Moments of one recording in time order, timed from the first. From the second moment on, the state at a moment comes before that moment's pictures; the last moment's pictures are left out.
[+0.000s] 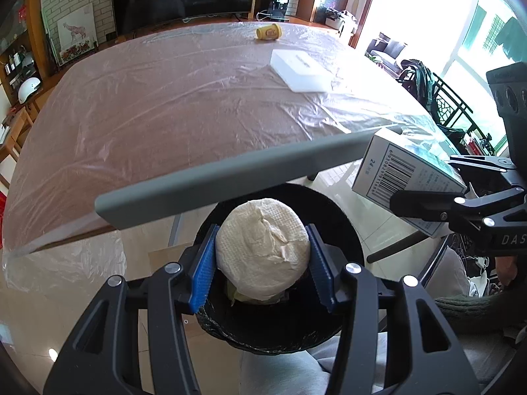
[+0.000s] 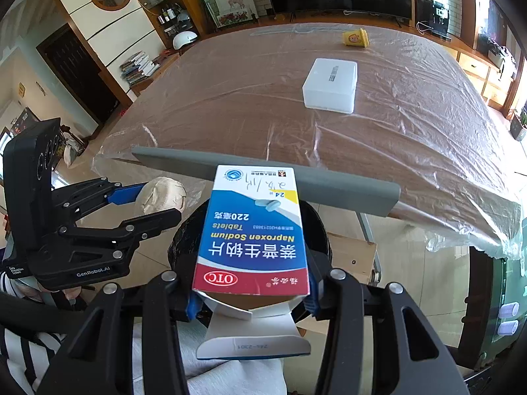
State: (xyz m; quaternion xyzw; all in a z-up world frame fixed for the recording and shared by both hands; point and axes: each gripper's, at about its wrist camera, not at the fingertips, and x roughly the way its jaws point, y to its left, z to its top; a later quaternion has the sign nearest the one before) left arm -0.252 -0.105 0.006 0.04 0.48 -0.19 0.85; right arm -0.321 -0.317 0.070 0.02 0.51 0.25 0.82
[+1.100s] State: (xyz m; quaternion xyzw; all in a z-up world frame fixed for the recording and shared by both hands) left arm -0.253 -0.112 -0.061 0.09 0.54 -0.17 0.82; right arm -0.324 -0.294 0.004 -0.02 0.57 0.22 0.80
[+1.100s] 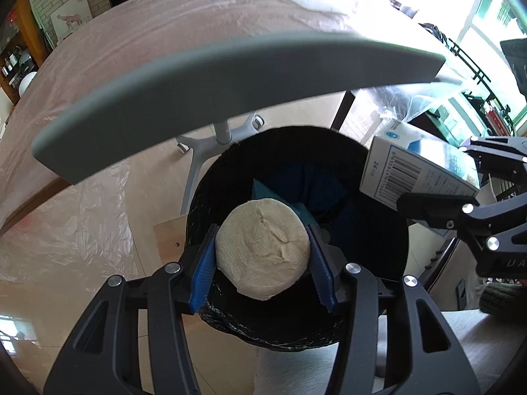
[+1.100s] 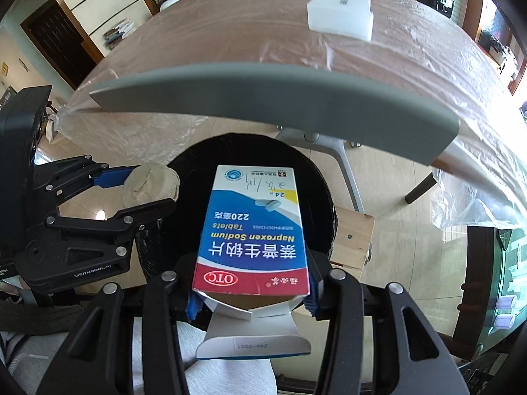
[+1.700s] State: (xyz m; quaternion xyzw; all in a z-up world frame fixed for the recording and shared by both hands) left arm -0.243 -0.115 -0.099 0.13 0.58 -0.16 0.79; right arm -0.319 -0.286 -0.029 -0.05 0.60 0.21 0.77
